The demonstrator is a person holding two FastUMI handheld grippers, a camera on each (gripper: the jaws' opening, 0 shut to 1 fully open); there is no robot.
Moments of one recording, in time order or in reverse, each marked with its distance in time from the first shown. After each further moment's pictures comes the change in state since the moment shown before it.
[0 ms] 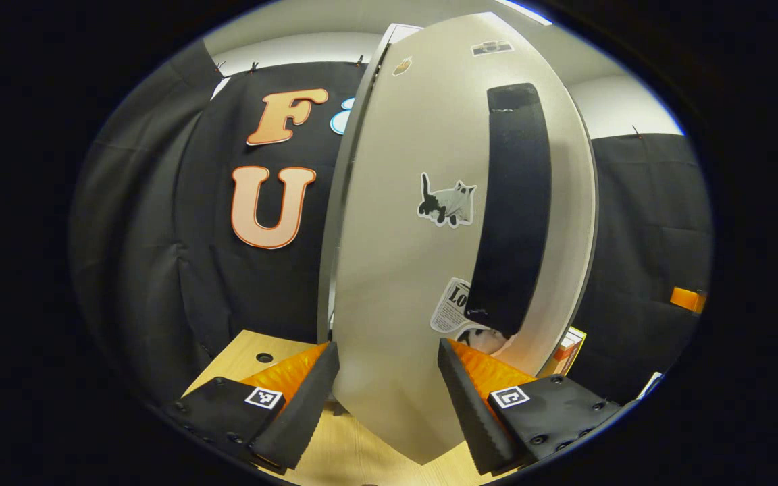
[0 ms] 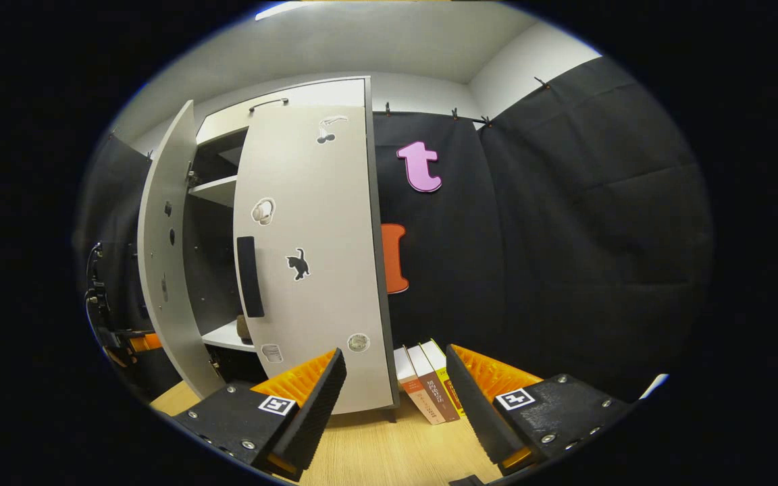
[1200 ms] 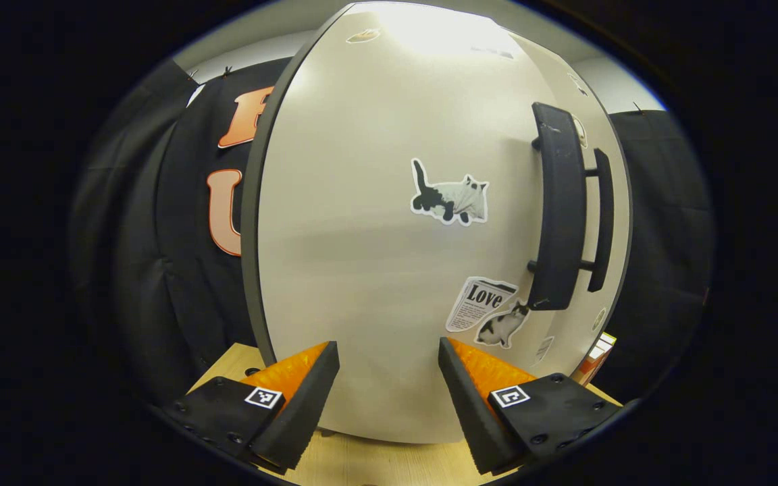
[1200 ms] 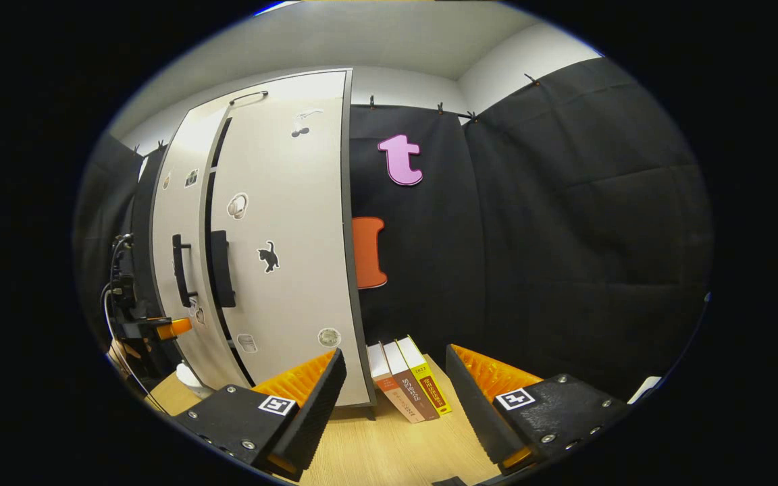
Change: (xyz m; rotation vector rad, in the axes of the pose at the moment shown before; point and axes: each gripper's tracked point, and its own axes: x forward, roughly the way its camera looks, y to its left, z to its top) left arm 0.090 -0.034 0.009 0.076 0.004 0.053; right arm 0.011 -0.033 0.000 -0.020 0.024 -0.068
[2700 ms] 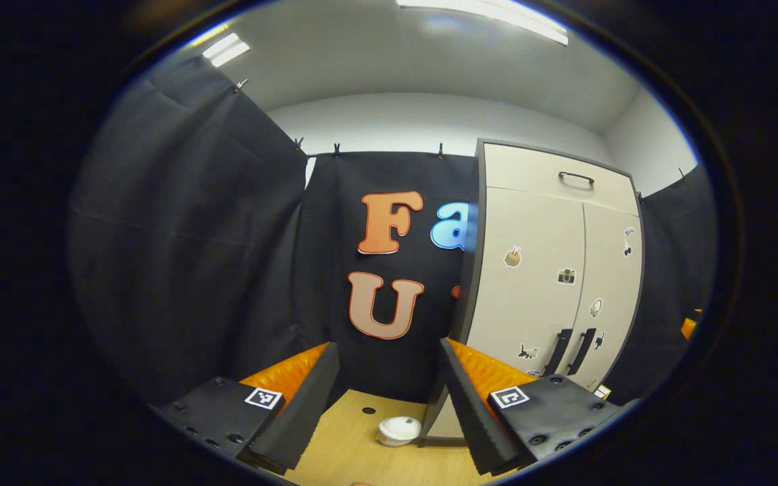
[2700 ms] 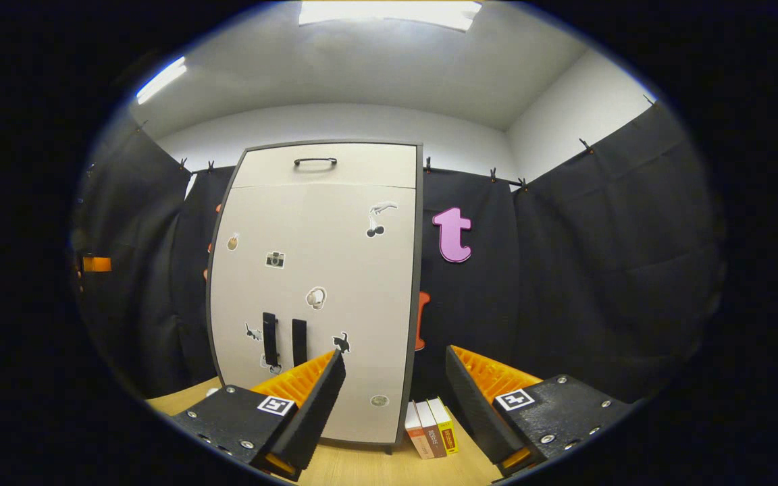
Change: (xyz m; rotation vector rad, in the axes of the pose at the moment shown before) left arm -0.328 0.197 0.215 -0.054 -0.282 0.332; right arm -0.079 0.083 0.155 -0.112 -0.211 0.165
